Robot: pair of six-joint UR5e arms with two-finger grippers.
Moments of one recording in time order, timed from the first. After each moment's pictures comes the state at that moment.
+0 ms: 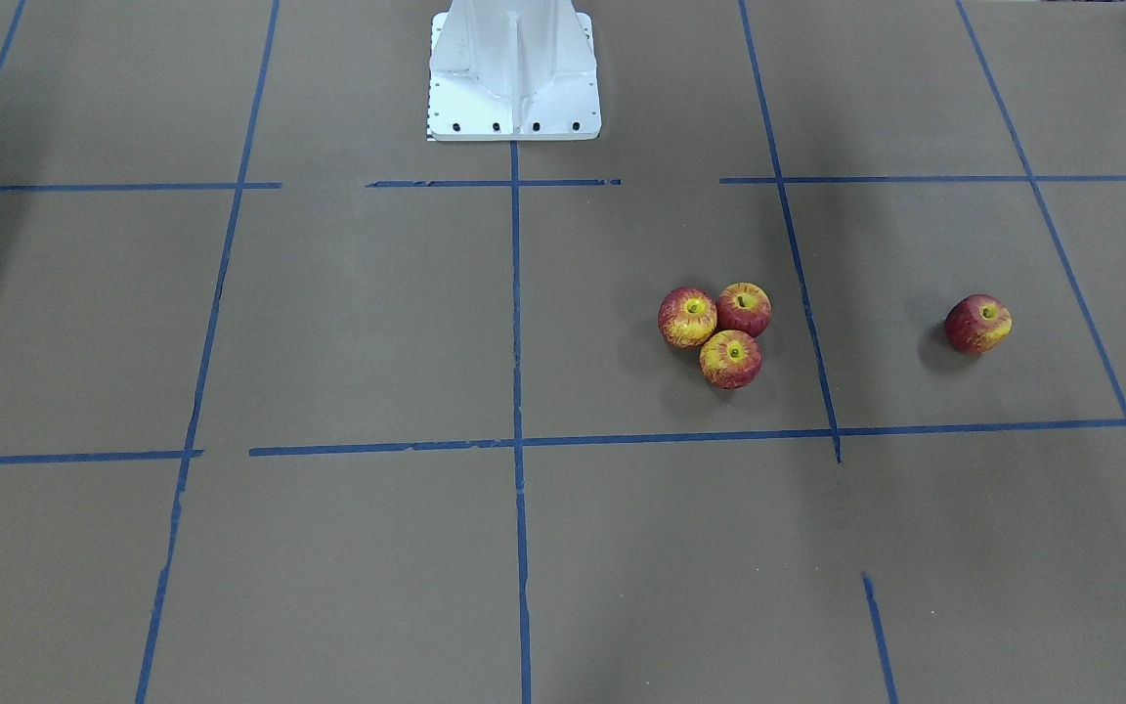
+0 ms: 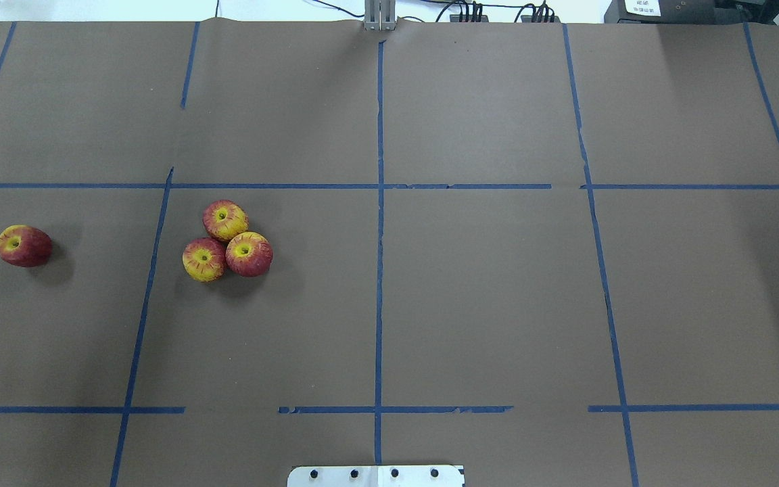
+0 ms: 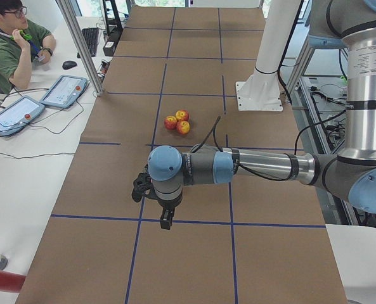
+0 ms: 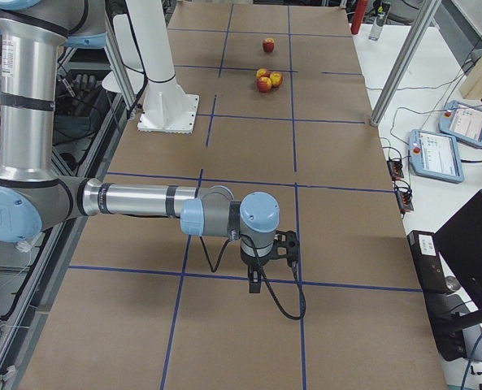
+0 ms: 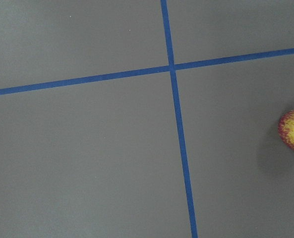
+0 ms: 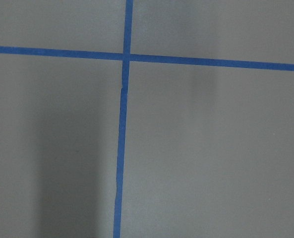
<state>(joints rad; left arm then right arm) -1.66 -1.49 -1.74 -1.42 -2.37 0.26 1.59 -1.71 1.71 -1.58 2.29 -0.06</state>
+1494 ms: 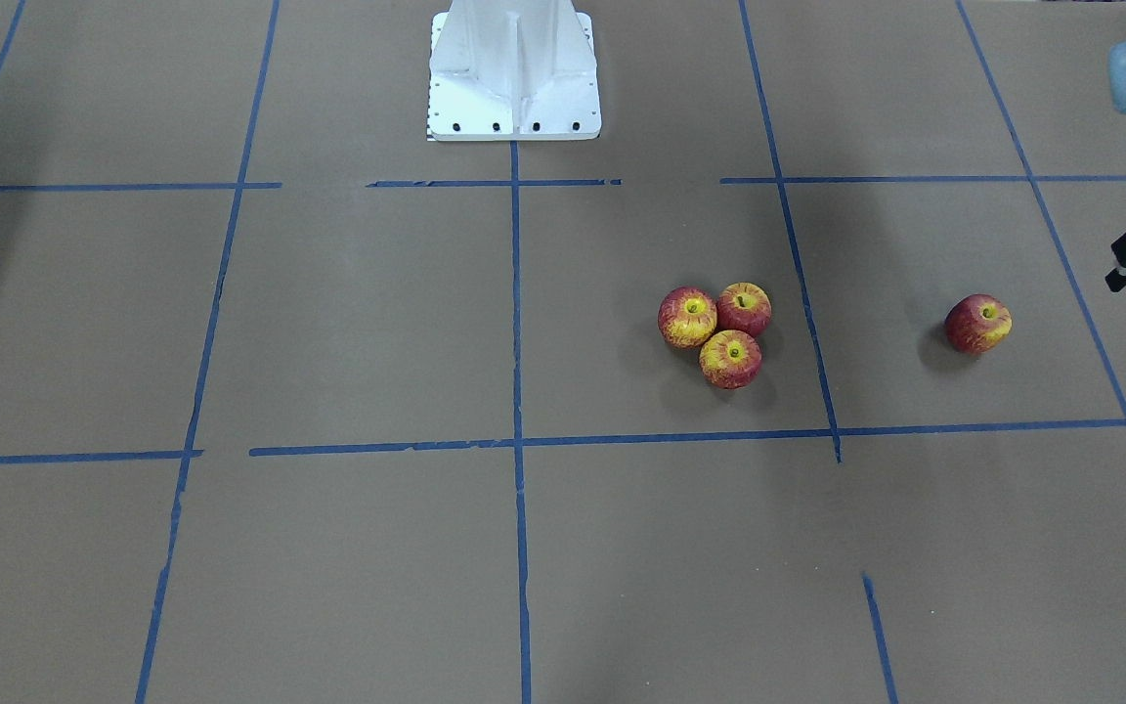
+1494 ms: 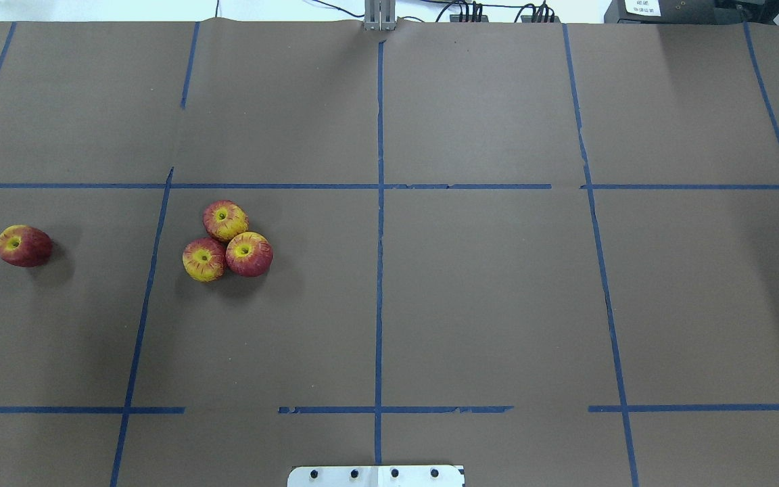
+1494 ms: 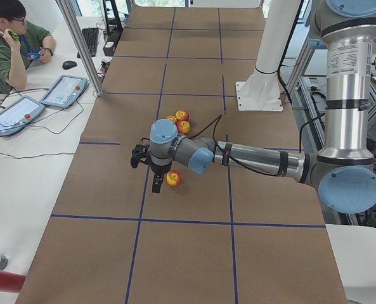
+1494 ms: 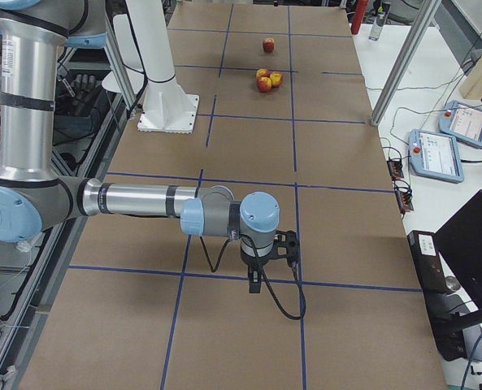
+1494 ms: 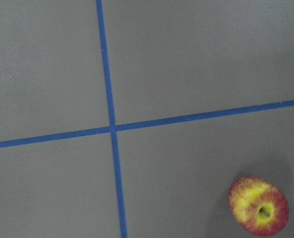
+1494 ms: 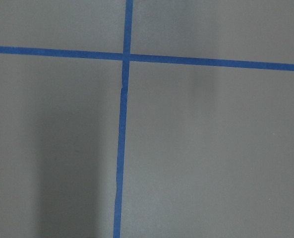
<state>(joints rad) -1.29 -1.51 -1.74 -1.96 -2.26 -0.45 1.59 -1.71 1.71 -1.58 2.29 -0.06</state>
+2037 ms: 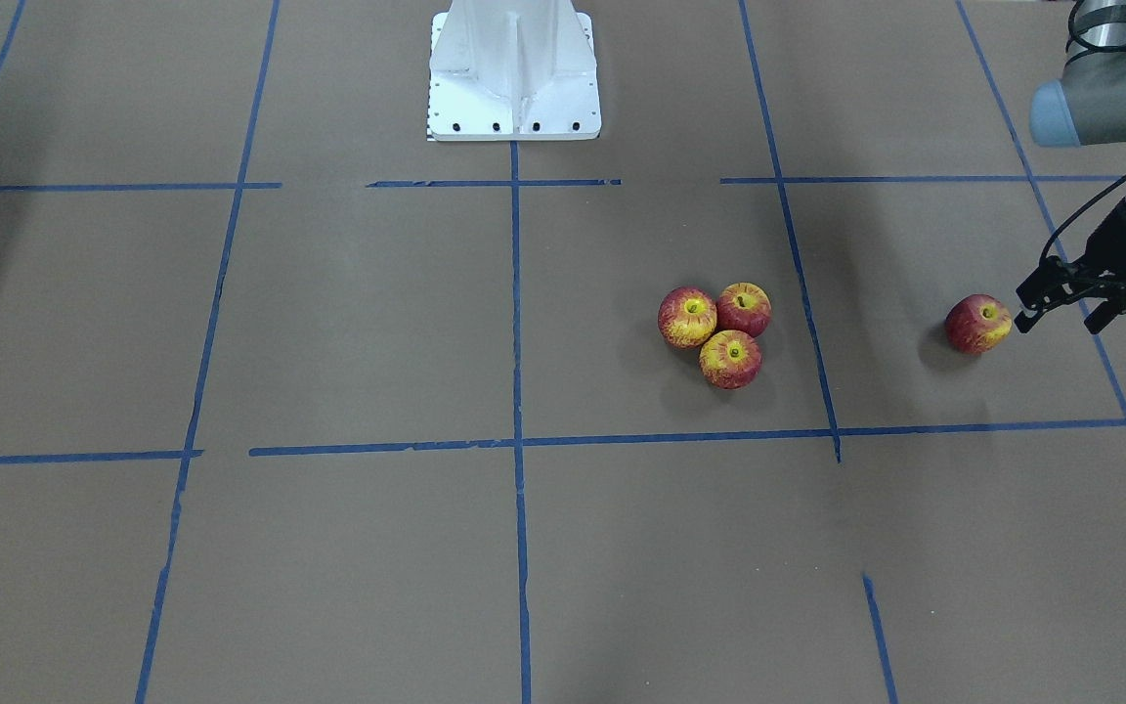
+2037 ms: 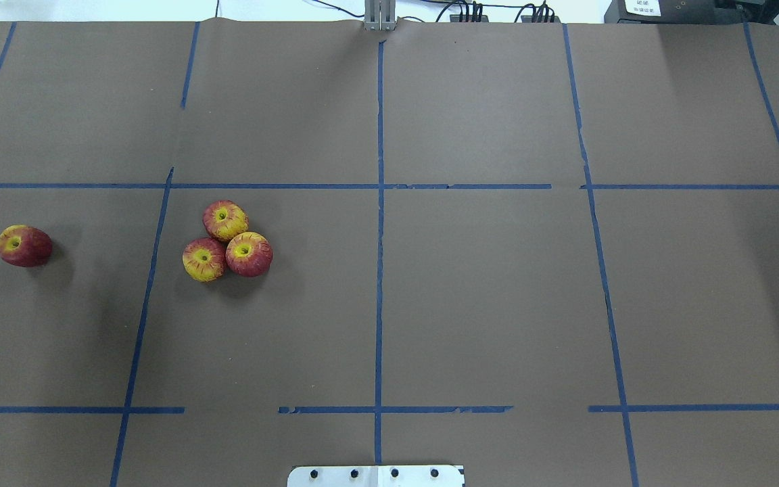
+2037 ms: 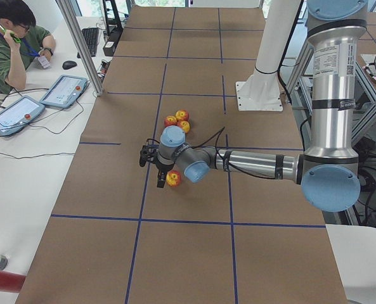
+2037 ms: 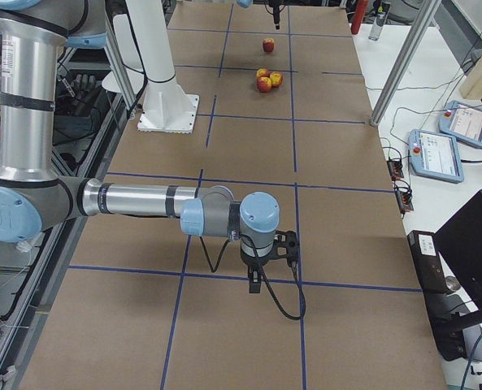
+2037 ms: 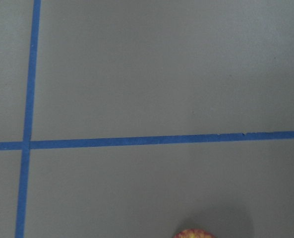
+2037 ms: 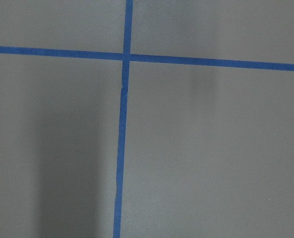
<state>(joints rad) -1.10 -1.52 -1.62 -2.30 -2.13 -0.77 1.59 -1.71 1.71 -1.58 2.29 -0.06</state>
